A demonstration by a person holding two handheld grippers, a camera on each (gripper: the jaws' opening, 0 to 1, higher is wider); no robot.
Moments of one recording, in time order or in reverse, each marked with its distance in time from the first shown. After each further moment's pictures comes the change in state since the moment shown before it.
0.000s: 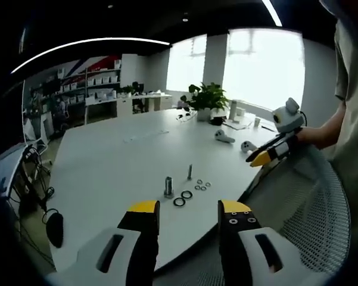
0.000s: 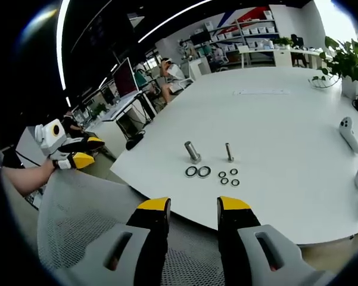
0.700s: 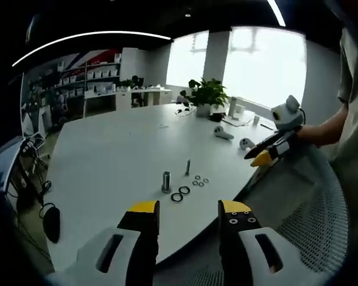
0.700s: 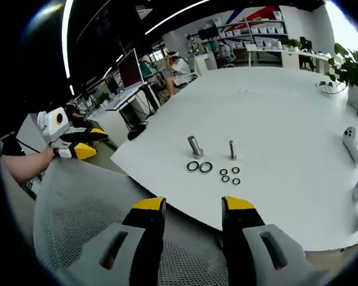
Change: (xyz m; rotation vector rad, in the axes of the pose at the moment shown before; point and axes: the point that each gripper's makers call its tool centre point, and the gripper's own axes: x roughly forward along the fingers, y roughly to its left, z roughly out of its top) left arm 0.001 0.001 -0.005 -0.010 0.025 0.011; right arm 0.005 0.003 0.001 -0.182 0.093 0.037
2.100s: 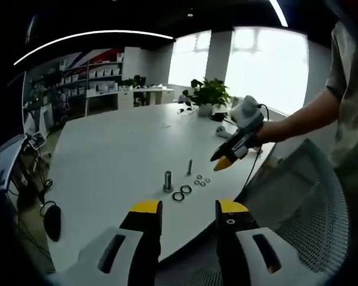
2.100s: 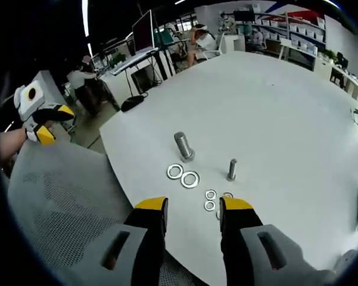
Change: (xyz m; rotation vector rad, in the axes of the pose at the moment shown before) left arm 0.000 0.002 0.000 -0.005 0.000 0.008; right arm 0.093 -0.047 0.018 -0.122 0.162 0.041
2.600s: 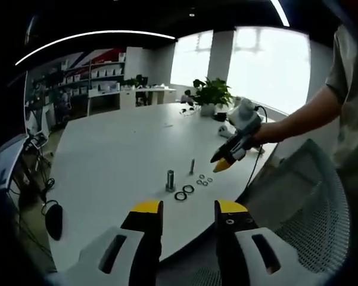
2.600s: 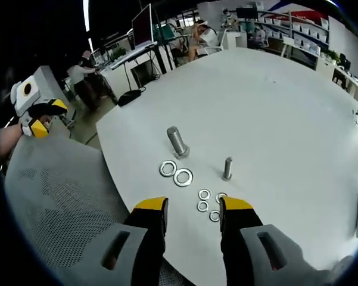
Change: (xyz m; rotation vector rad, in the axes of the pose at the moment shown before) left arm 0.000 0.003 -0.002 -0.005 0.011 0.017; right arm 0.007 -0.009 -0.003 -0.022 0.022 -0.001
